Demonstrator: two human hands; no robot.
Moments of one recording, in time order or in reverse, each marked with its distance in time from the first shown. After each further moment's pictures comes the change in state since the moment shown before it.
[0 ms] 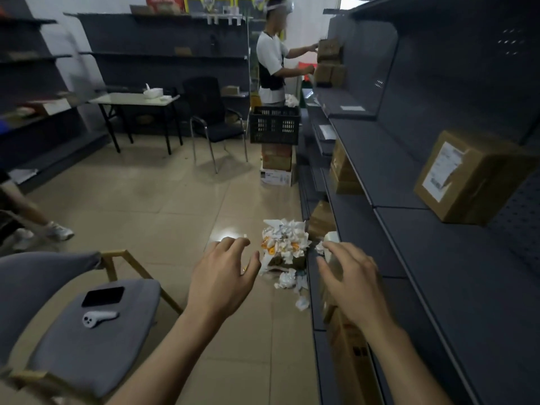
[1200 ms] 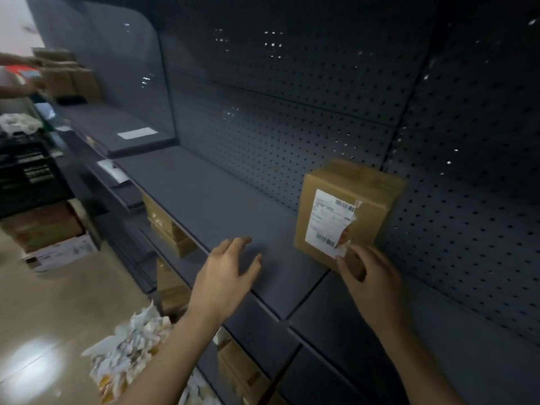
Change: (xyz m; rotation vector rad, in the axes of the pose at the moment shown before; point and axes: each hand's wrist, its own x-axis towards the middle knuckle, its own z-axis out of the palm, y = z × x) left_hand 0.426 0.195 0.277 -0.539 -0.522 0.660; right_hand 0.239 0.236 -0.033 -0.345 0.540 0.778
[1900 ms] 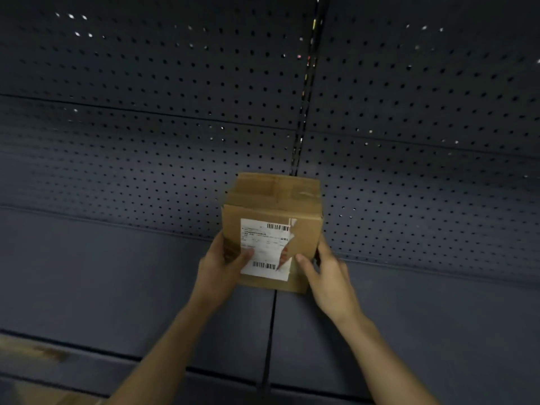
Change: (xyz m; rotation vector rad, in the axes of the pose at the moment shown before) left_hand 0.154 0.021 0.098 -0.641 -0.500 0.106; right_hand 0.038 0.002 0.024 0.107 0.149 0.511
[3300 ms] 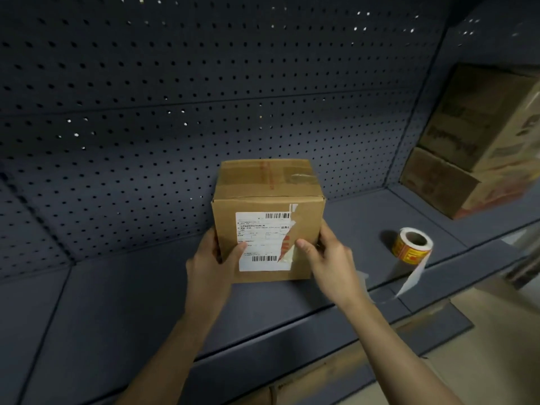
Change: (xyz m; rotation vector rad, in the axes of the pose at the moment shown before) left_hand -0.129 0.128 0.336 -0.006 -0.243 0.223; right_hand -0.138 0.210 -0.292 0.010 0.423 0.197
